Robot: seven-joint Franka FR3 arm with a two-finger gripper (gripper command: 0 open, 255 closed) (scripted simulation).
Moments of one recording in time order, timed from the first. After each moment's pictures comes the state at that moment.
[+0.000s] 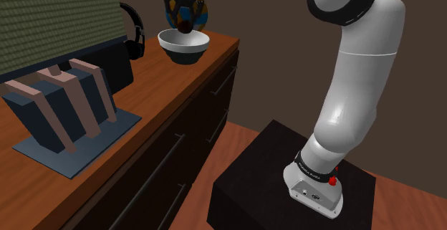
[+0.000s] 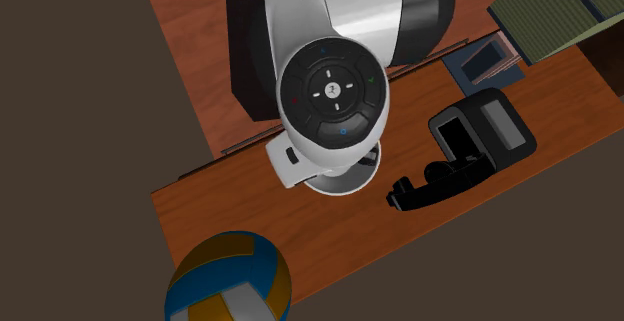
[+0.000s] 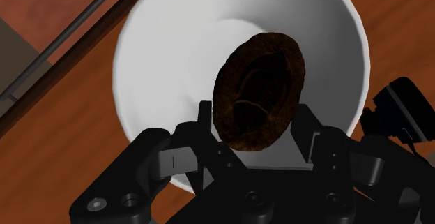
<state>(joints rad) -0.14 0.29 0.27 -1.26 0.04 1.49 0.54</state>
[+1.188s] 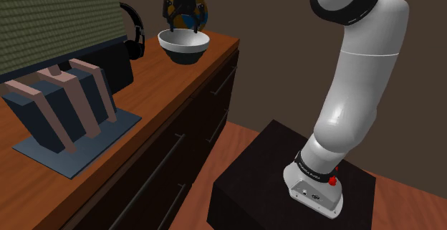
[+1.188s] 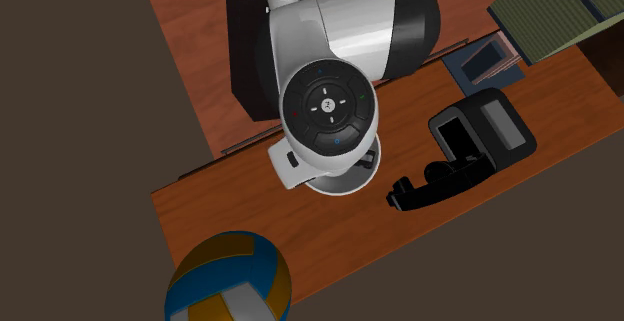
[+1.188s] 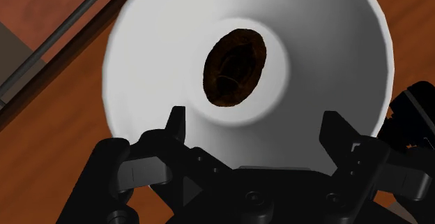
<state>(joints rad) -0.15 0.27 0.26 -1.35 0.04 1.56 0.53</state>
